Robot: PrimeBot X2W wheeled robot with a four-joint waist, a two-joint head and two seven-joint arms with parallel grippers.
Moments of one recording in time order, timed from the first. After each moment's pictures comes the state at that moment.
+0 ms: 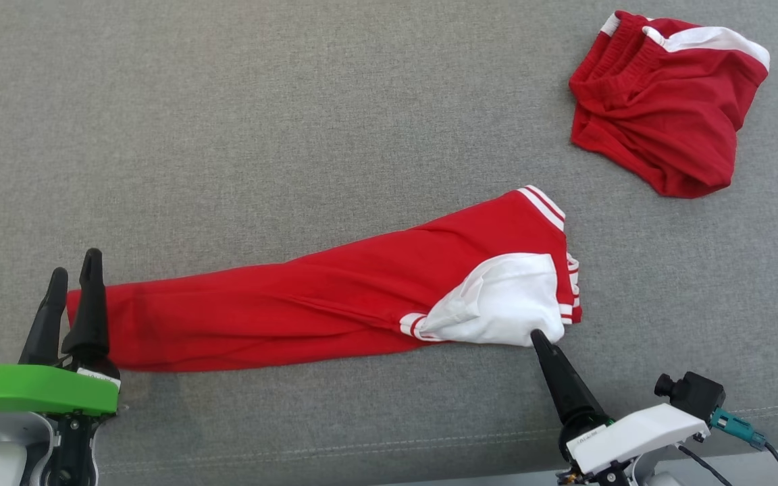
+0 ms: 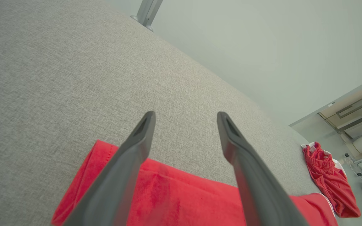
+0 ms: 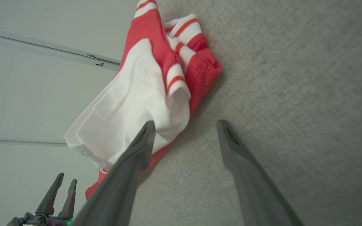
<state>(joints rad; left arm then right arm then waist) -0.06 0.33 -0.16 -0.01 -1.10 0.01 -0.19 0.08 -0.17 0.52 0.09 1.22 0.05 -0.25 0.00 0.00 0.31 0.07</state>
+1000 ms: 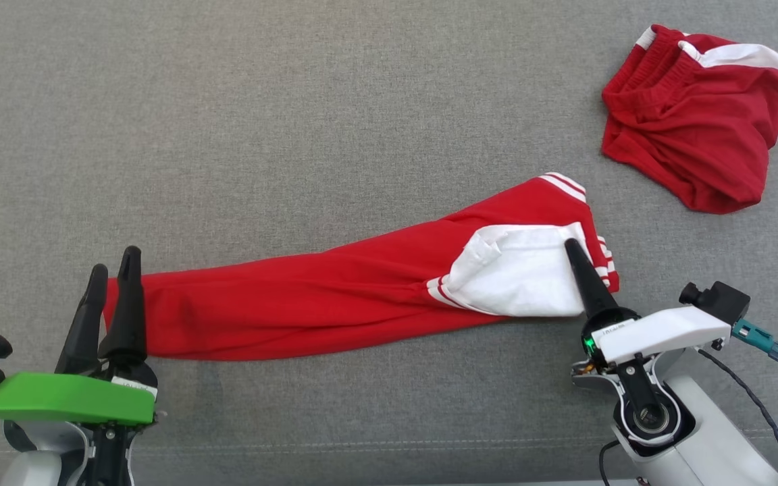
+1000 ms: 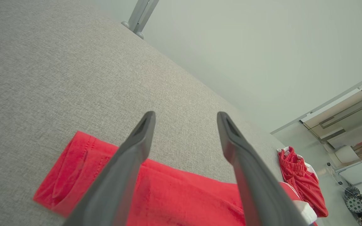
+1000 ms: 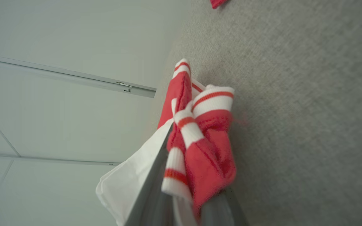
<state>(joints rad) -0.01 0.29 -0.20 -0.17 -1.10 0.07 -0.18 -0.17 -0.14 0.42 0.27 1.36 0.11 -0.21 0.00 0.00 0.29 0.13</state>
